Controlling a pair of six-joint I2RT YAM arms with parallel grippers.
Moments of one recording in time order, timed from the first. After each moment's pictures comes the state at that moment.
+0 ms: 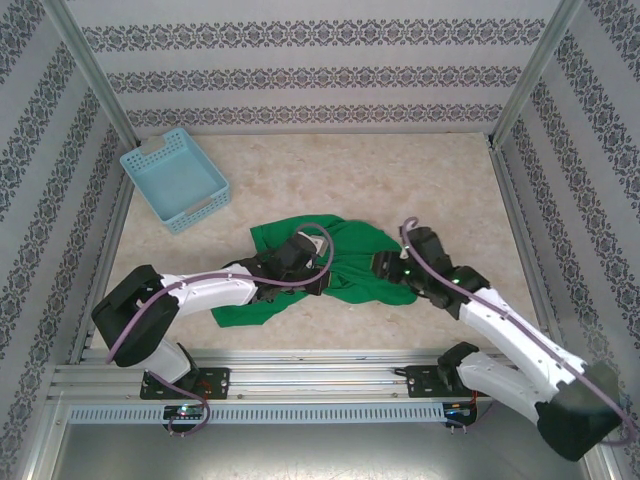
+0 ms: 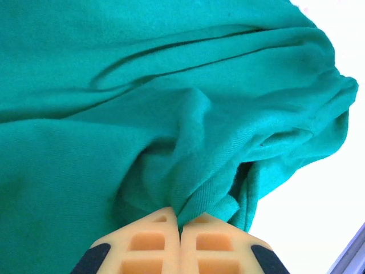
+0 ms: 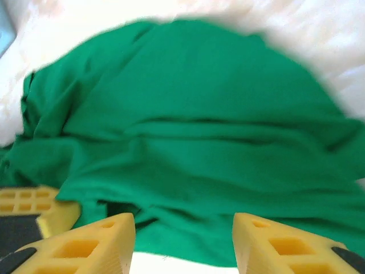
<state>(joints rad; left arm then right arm) -0.83 1.56 0.82 -0.07 0.11 -0.60 0.55 0.97 0.63 -0.48 -0.04 0.67</state>
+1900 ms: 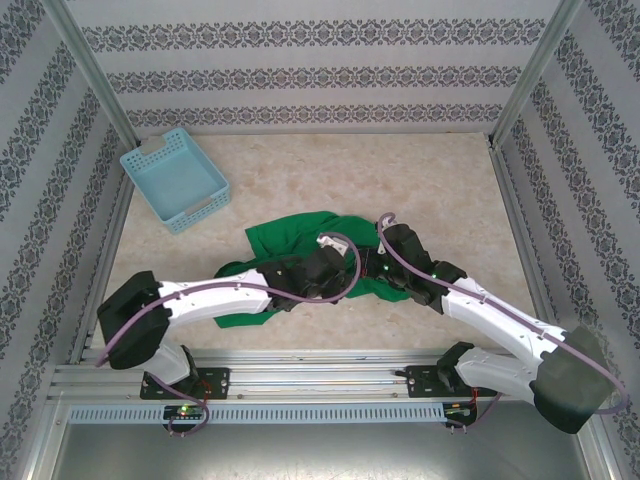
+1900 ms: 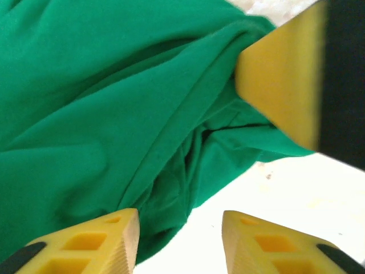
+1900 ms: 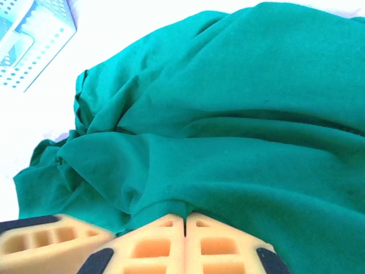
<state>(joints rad) -1.03 1.58 1.00 -0.28 -0.22 -0.54 0.63 1.08 0.65 -0.28 -0.07 0.70</state>
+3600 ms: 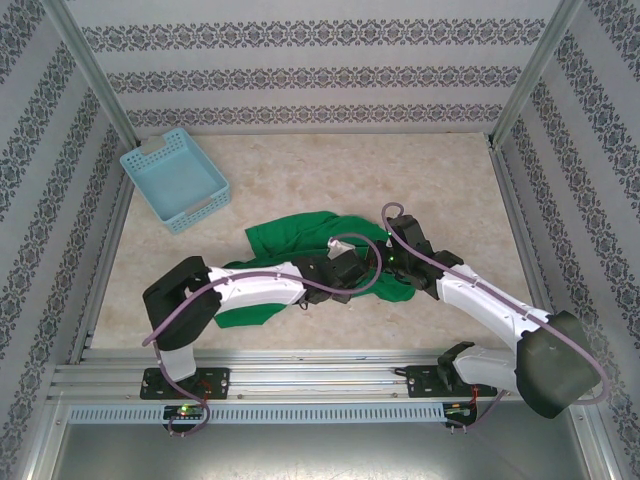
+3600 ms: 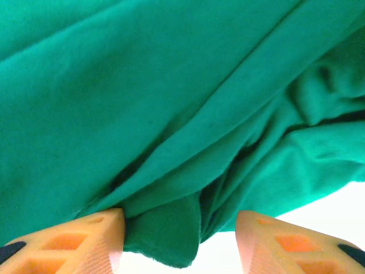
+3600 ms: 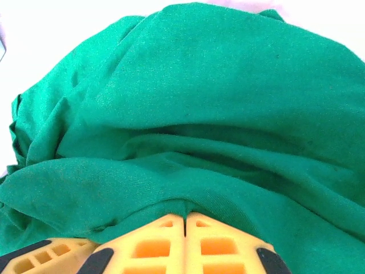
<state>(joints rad) -1.04 1.82 1.19 -0.47 -0.32 -0.66 0.50 1.20 0.68 -0.31 -0.07 0.73</state>
